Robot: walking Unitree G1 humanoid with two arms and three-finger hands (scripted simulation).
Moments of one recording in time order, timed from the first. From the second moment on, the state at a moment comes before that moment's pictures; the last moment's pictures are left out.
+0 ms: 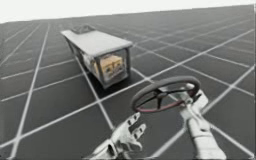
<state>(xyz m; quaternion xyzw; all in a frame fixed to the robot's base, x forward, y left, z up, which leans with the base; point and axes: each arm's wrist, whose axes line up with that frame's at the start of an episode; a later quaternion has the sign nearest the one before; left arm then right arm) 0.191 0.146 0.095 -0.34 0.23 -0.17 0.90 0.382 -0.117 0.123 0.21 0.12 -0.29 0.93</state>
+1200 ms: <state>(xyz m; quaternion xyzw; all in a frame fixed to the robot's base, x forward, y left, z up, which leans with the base) 0.189 0.151 0.088 -0.36 0.23 -0.16 0.89 0.383 -0.109 0.122 0.19 0.12 -0.29 0.93</state>
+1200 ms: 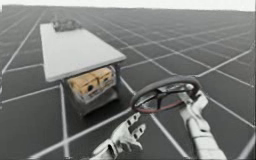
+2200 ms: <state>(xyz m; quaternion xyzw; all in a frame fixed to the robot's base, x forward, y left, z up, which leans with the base) 0.189 0.151 0.087 -0.36 0.23 -0.16 0.89 0.384 -0.109 0.122 0.19 0.12 -0.29 0.93</state>
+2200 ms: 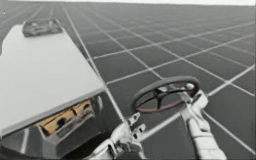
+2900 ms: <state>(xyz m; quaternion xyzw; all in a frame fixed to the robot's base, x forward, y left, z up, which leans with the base) 0.192 0.144 0.094 -0.34 0.23 -0.17 0.89 0.380 -0.123 0.117 0.21 0.13 -0.30 0.92</state>
